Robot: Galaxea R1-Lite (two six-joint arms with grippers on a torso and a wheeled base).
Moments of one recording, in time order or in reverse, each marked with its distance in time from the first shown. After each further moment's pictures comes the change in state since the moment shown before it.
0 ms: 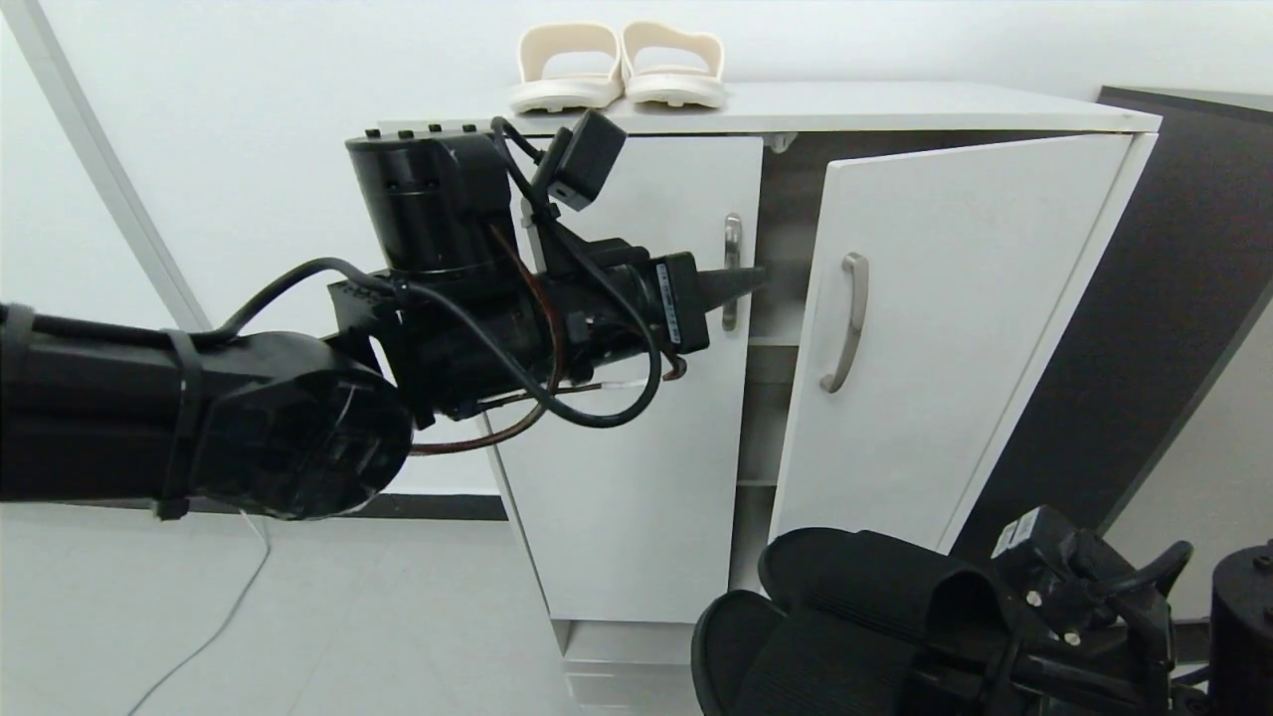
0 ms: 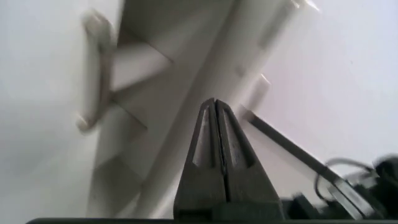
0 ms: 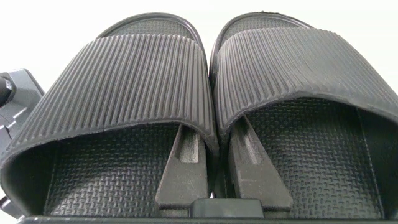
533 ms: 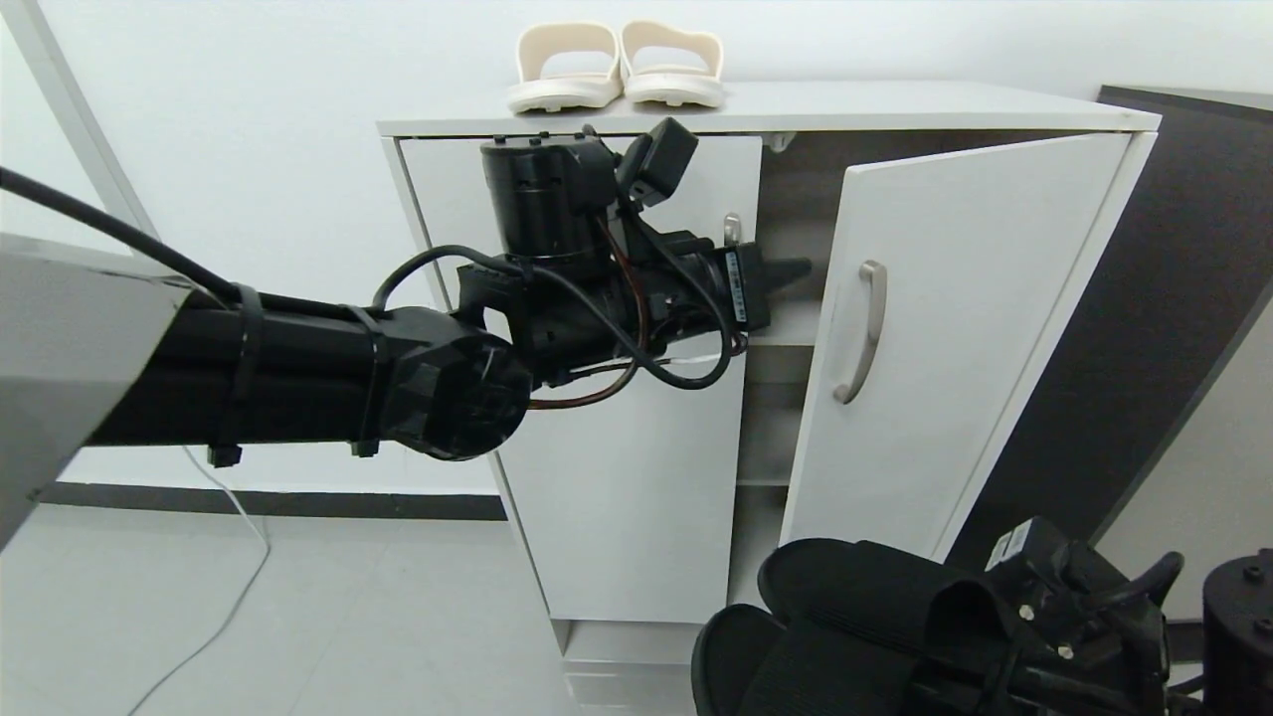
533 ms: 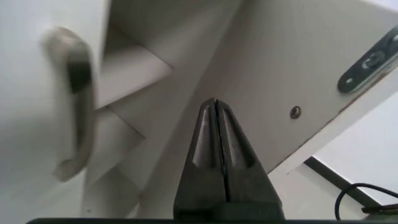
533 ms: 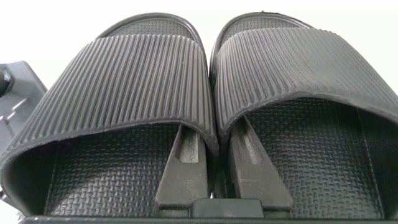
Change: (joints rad) left arm -0.026 0.176 -0.239 0.063 0.000 -0.003; right arm 0.012 0.005 0.007 0.014 0.000 0.000
